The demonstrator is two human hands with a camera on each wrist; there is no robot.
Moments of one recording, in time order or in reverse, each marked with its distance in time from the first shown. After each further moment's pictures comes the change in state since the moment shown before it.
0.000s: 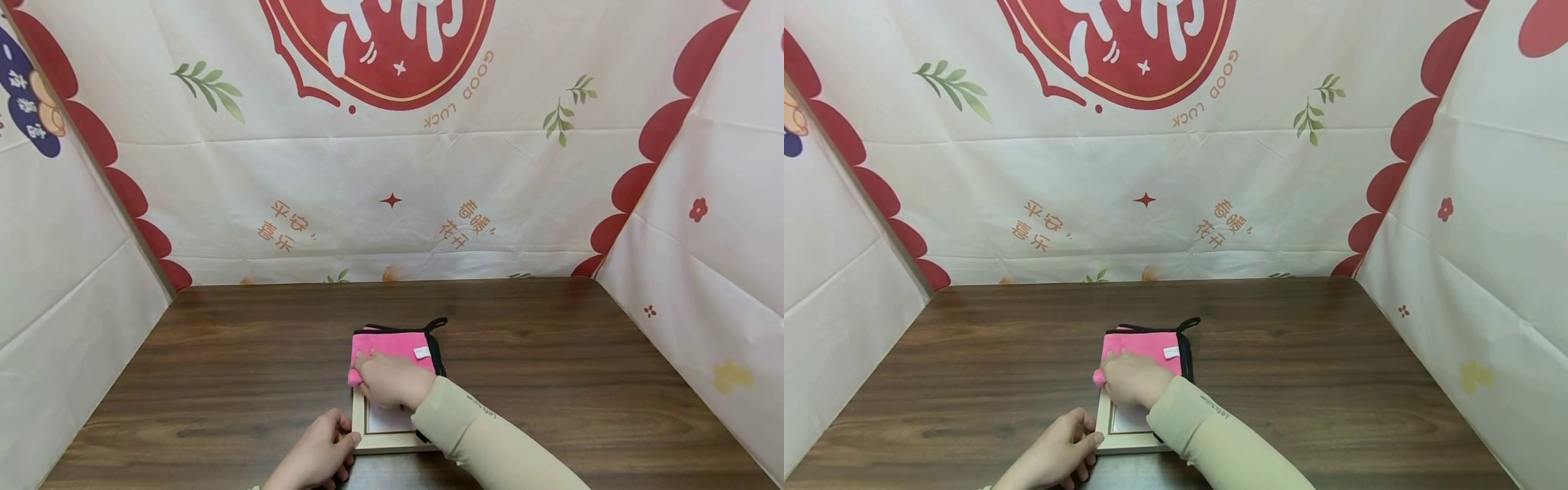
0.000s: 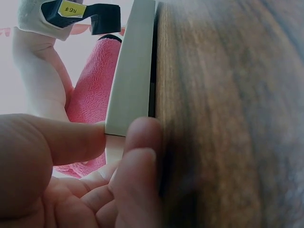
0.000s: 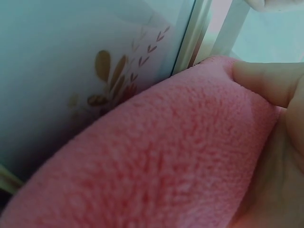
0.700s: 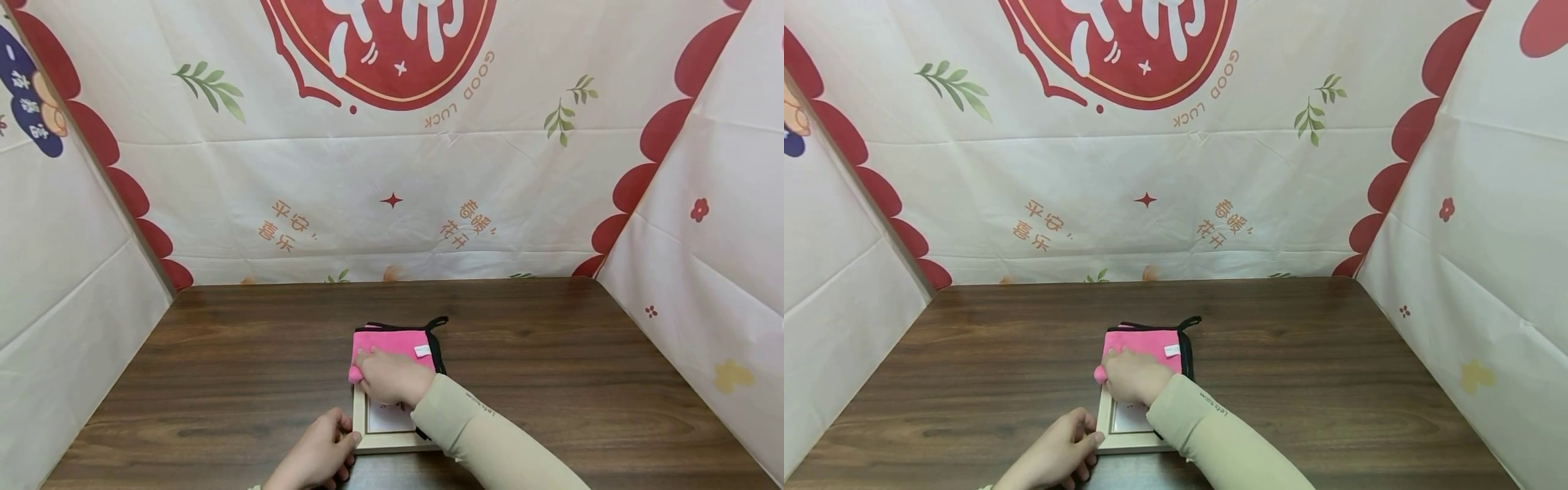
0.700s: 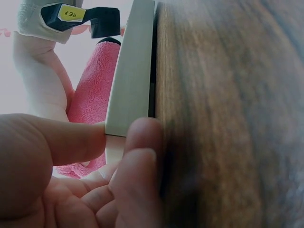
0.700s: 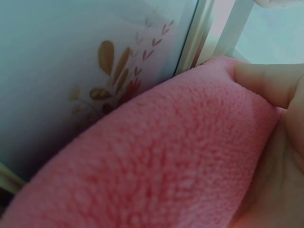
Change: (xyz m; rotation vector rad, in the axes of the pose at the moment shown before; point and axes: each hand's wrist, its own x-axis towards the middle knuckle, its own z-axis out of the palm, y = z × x) left_hand -0.001 0.001 0.000 -0.002 -0.001 0.010; right_hand 0.003 0.002 0.000 0.000 -0.003 0.013
